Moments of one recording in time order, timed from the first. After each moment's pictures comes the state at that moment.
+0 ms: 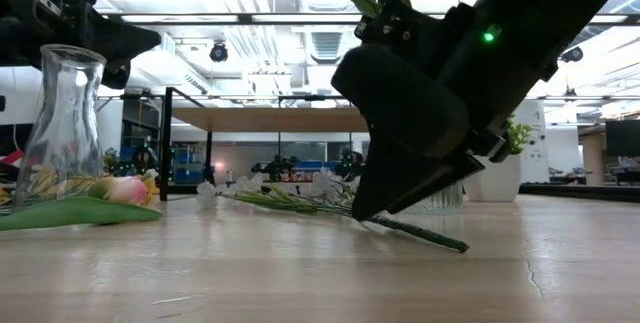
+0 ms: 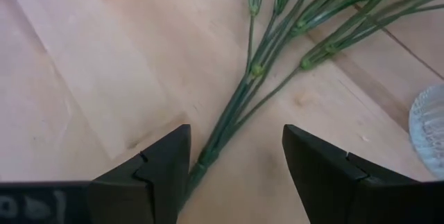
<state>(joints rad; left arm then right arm) -0.09 0.03 0.01 0.09 -0.22 -0.05 0.52 2.10 1.29 -0.43 0.65 1.10</state>
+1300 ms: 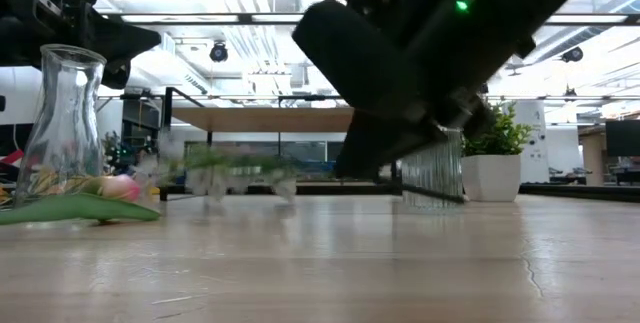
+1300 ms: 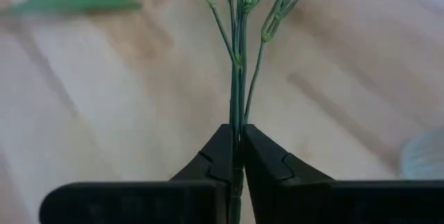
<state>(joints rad) -0.09 0.03 0.01 0.09 -0.22 -0.05 0.53 2.12 1.37 -0.43 0.78 1.10</state>
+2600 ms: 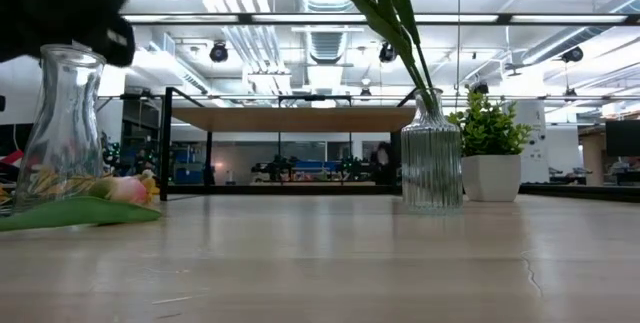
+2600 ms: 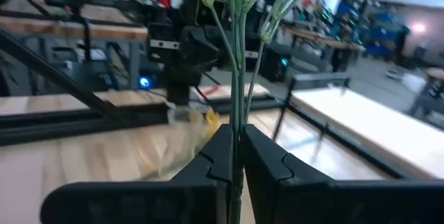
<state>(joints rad) -0.09 0.03 0.01 0.17 0.16 -0.03 0.58 2.03 1.39 0.50 1.11 0.01</state>
